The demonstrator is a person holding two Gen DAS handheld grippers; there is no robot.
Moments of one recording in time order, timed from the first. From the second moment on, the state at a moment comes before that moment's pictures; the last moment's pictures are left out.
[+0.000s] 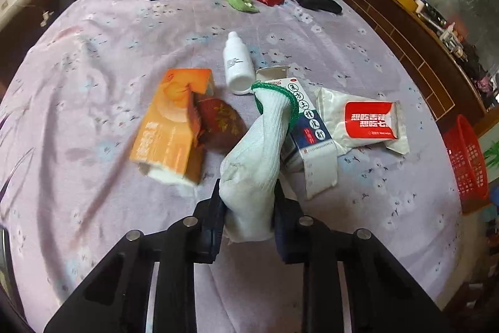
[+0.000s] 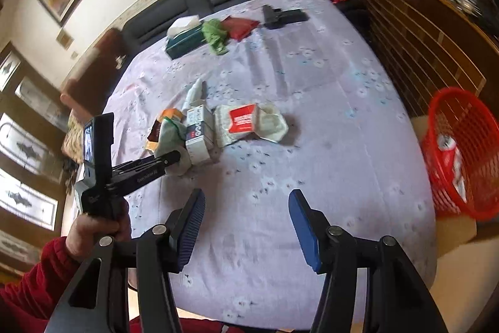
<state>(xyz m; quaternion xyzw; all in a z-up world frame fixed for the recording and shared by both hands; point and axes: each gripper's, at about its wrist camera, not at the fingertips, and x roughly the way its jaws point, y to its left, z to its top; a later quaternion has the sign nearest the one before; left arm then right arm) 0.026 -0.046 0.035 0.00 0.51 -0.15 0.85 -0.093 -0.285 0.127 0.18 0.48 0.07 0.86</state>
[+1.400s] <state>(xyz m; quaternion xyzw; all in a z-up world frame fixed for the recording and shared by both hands) -0.050 -0.035 0.070 0.01 0.47 -0.22 0.85 -0.061 -0.210 0.074 0.14 0.52 0.07 0.84</state>
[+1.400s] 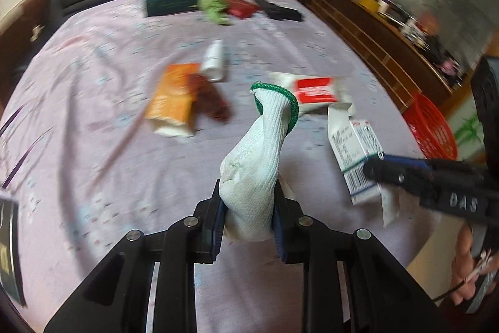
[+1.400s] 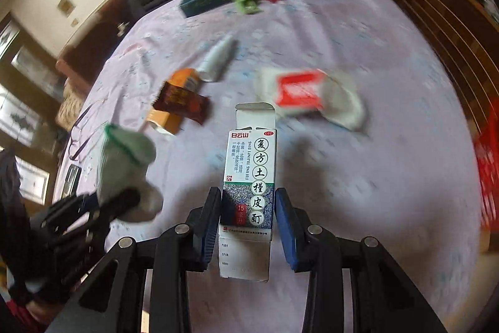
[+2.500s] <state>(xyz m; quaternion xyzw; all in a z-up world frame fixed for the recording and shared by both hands) -0.088 -0.151 0.096 0.08 0.46 -0.16 0.87 -0.116 -0.326 0.093 0.16 0.49 0.09 0.85</state>
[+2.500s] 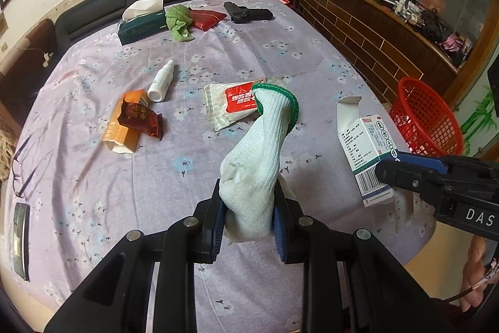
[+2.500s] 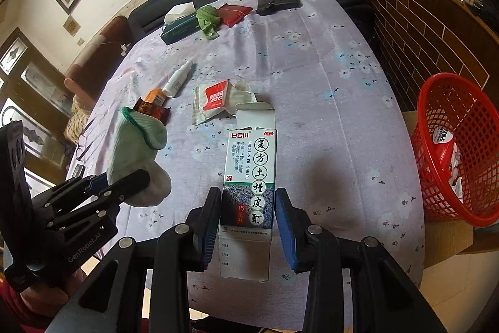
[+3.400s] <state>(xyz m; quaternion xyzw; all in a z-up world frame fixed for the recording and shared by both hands) -0.080 -0.172 0.096 0.12 0.44 -0.17 0.87 -0.118 -0.336 0.099 0.17 0.48 0.07 0.86</state>
